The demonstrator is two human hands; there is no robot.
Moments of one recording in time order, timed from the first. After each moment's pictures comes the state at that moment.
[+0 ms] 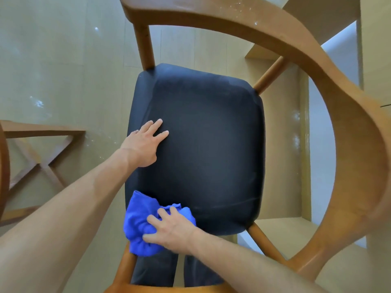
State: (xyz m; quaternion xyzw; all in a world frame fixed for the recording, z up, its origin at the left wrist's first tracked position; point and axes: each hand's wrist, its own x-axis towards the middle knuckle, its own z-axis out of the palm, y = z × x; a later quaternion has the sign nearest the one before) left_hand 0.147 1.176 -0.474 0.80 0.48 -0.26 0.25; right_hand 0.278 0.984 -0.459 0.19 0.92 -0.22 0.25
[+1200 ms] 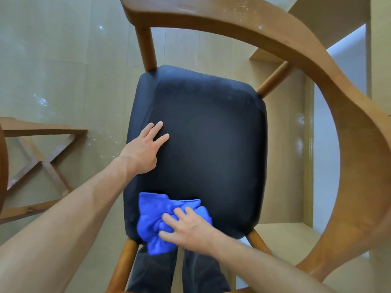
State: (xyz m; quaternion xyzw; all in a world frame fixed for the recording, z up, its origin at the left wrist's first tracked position) left_hand 0.149 1.167 -0.478 0.79 0.51 -0.20 0.28; right_hand 0.326 0.981 -0.472 0.28 0.94 -0.16 0.13
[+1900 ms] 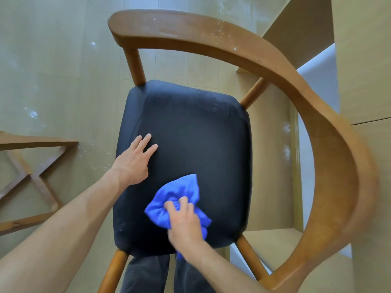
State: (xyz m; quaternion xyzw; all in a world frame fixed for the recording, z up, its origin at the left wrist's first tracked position) left_hand 0.157 1.163 -0.476 0.77 0.53 -0.21 0.28; right_hand 0.307 0.993 -0.463 0.66 0.65 -0.34 0.12
